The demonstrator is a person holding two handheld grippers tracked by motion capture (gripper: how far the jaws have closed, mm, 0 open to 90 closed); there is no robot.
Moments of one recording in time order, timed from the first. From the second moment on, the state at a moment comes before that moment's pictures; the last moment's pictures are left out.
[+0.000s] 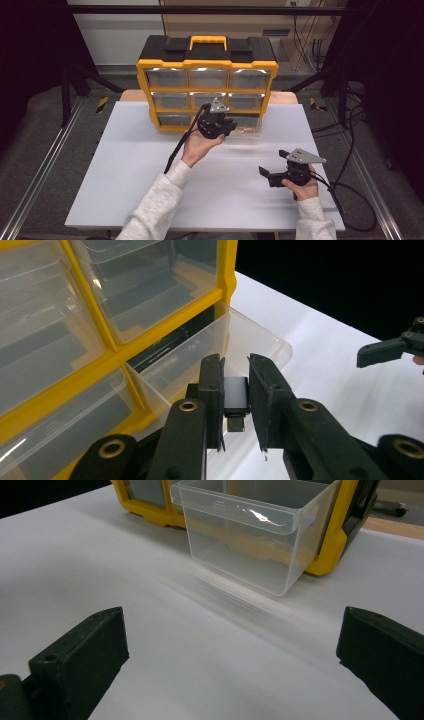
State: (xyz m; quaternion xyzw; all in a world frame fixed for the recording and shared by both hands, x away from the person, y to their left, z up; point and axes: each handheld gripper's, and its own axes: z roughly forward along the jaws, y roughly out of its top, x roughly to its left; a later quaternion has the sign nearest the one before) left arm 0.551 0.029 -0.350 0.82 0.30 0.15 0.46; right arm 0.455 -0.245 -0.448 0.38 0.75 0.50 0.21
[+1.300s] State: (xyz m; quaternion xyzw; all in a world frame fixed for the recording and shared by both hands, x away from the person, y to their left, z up) left arm 0.578 0.016 -0.362 0.82 0.30 0.15 0.46; right arm 0.455 -0.244 -0.449 0.38 0.75 0.50 0.21
